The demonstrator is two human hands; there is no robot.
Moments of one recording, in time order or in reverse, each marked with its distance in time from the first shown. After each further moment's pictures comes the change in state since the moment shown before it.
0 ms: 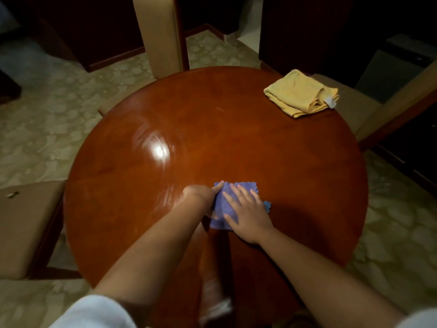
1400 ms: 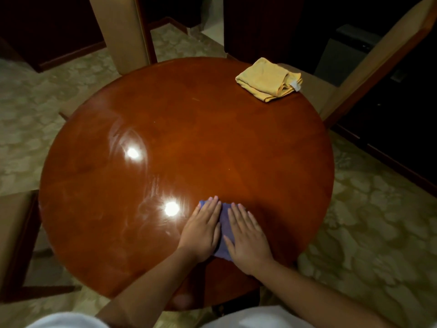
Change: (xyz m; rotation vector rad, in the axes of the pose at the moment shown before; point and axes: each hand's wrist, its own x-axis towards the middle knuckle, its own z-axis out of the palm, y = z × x) left_hand -0.032 0.032 0.144 -0.370 0.621 0.420; right_hand -0.107 -0.057 0.030 -0.088 0.042 0.301
